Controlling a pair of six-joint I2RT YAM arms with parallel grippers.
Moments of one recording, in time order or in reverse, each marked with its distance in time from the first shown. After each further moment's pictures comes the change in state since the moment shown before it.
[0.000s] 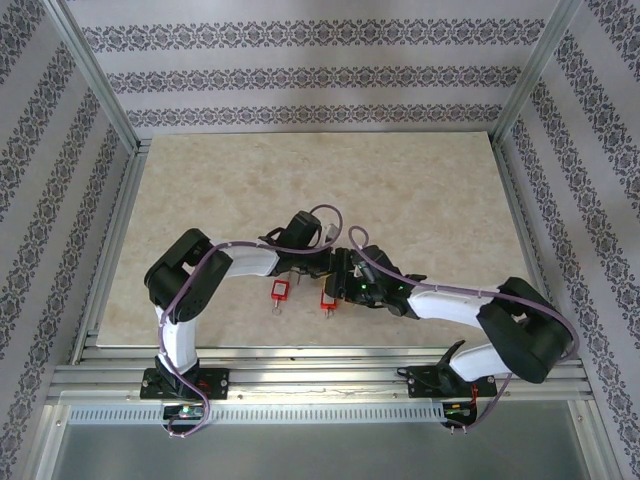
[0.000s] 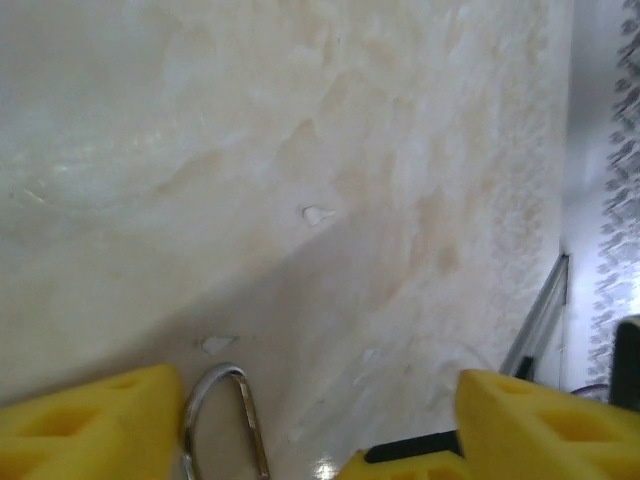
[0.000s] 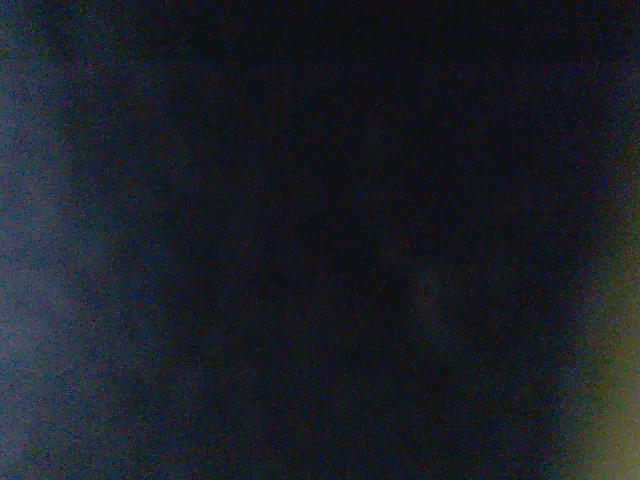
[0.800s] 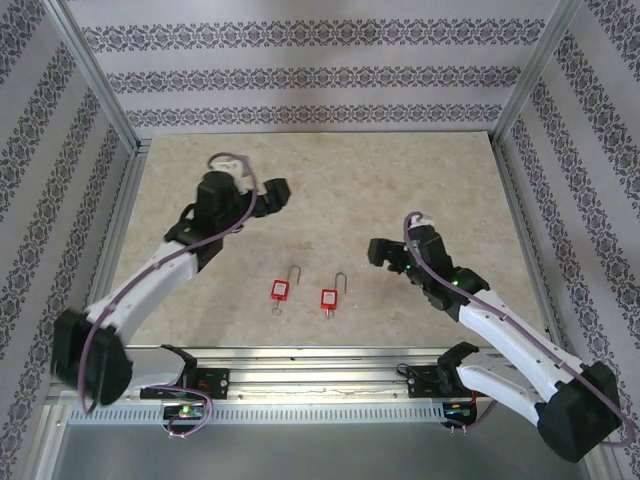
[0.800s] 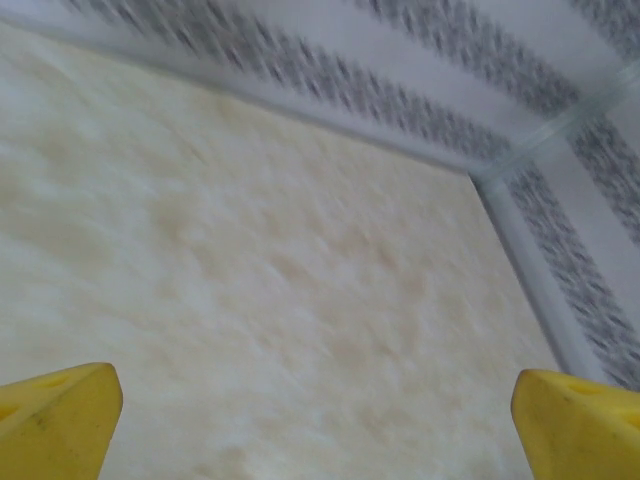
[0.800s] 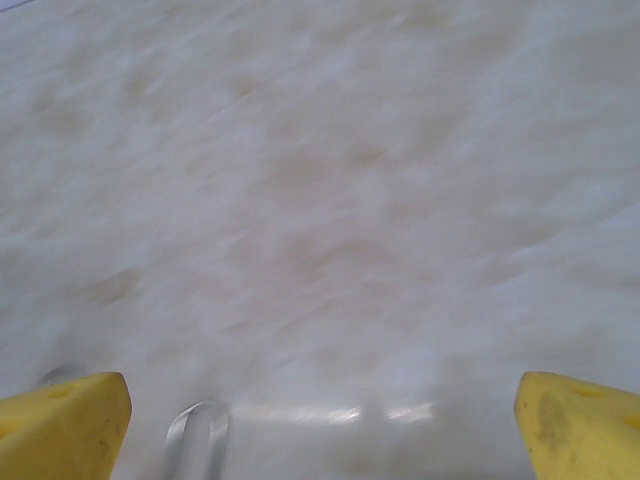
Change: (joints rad) left arm 0.300 -0.710 -0.085 -0.196 -0.524 0.274; right arm -0.265 -0.474 0.116 -0.475 0.419 -0.374
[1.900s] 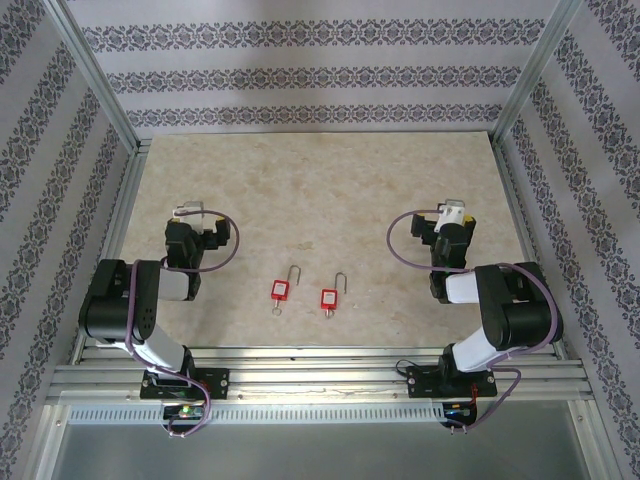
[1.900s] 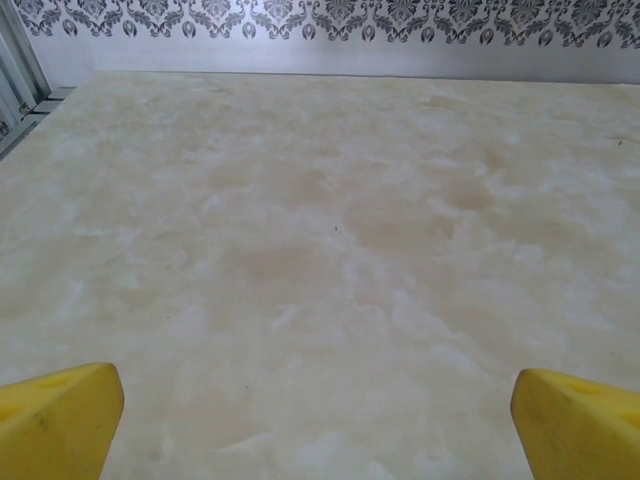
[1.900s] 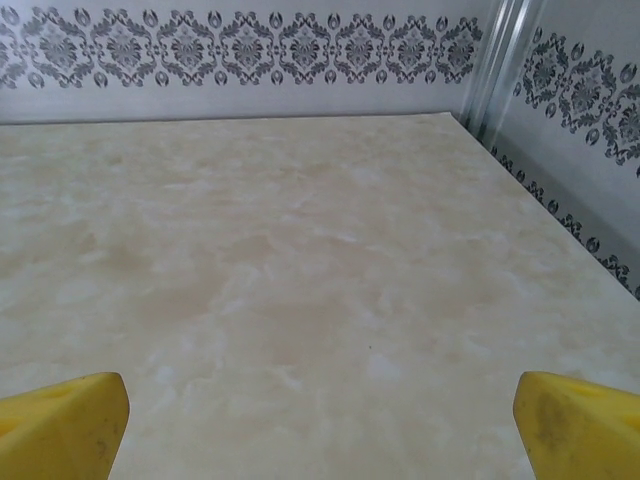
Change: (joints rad) left arm 0.401 0.387 -0.536 0.975 -0.063 0.523; right arm -0.420 0.617 -0.264 1.310 0.052 -0.486
